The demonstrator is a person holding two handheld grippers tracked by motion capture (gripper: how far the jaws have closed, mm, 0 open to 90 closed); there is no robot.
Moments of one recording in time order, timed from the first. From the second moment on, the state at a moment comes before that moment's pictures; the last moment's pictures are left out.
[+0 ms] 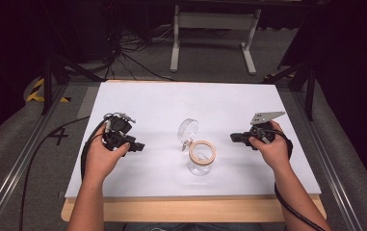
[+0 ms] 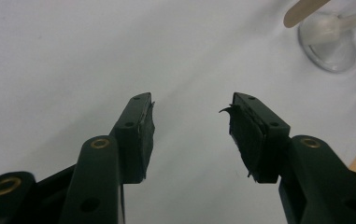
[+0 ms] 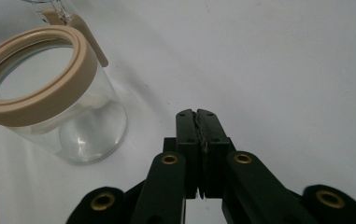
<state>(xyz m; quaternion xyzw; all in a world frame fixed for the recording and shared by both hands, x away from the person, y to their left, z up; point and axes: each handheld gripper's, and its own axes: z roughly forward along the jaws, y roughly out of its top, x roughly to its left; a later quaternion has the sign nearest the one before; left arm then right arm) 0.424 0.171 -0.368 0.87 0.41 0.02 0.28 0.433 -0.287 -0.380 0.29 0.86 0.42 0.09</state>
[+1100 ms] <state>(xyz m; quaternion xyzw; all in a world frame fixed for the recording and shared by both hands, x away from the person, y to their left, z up) 0.410 0.149 -0.354 0.88 0.34 0.02 0.33 0.423 -0.231 -0.405 0.23 0.88 0.40 0.03</state>
